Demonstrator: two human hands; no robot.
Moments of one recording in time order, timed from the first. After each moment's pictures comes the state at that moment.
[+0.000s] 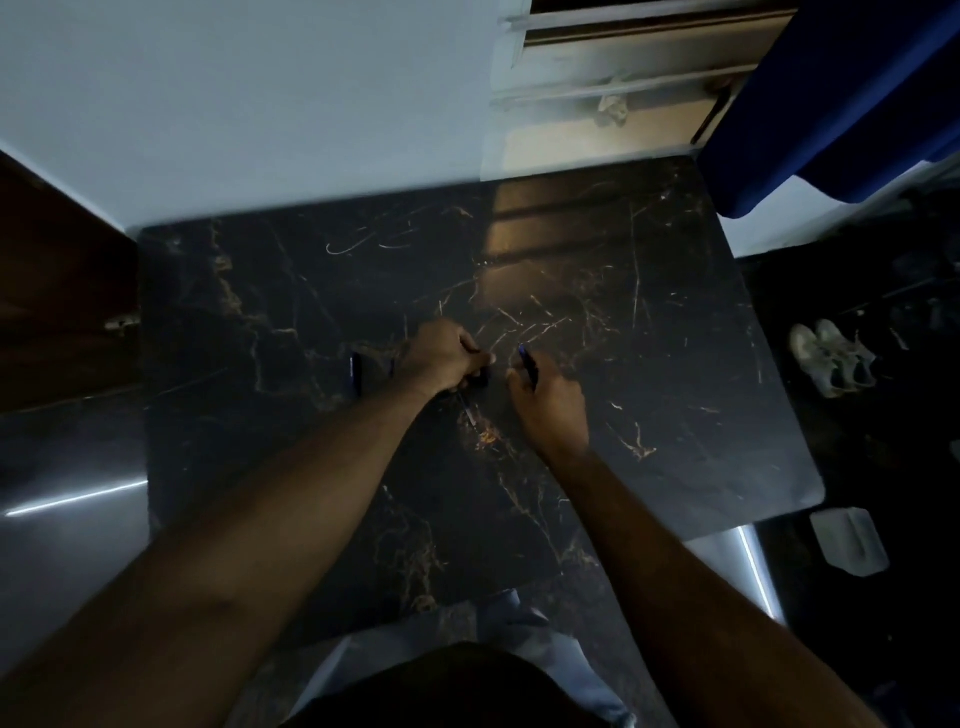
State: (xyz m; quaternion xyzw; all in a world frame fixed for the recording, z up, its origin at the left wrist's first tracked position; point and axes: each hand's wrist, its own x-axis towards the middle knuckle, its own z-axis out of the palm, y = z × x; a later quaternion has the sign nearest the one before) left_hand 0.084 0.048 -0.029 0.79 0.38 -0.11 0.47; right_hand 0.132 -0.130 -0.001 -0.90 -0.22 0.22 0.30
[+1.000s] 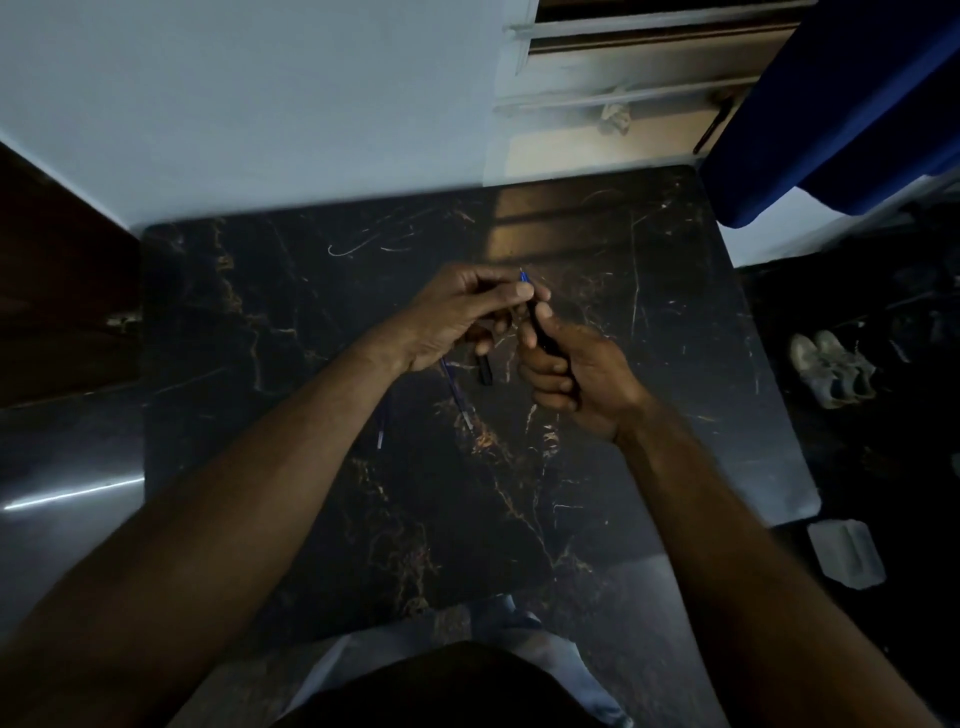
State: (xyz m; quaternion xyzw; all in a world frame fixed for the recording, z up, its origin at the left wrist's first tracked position) left_hand 0.096 0.062 0.069 0.61 0.13 -0.03 0.78; right_hand 0.182 -0.126 0.089 -0.50 -0.09 0.60 0.62
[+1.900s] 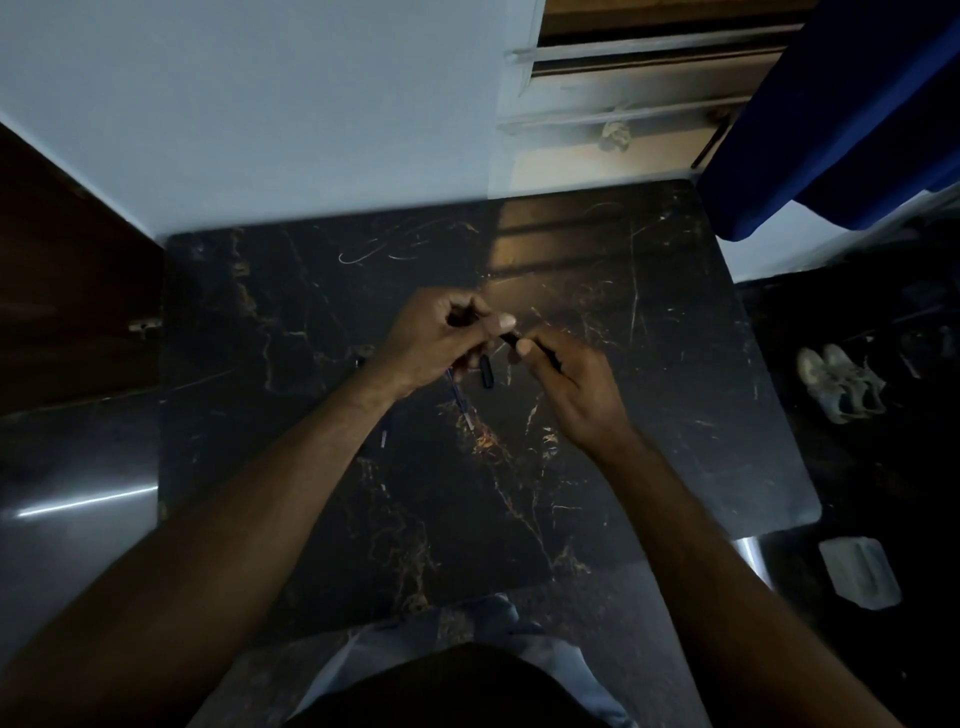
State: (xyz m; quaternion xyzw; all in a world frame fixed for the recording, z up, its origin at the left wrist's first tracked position) left_hand 0.055 0.042 0.086 0.73 0.20 0.07 0.64; right_hand 0.156 -0.144 0.088 -0.79 -0.40 0.20 0.42
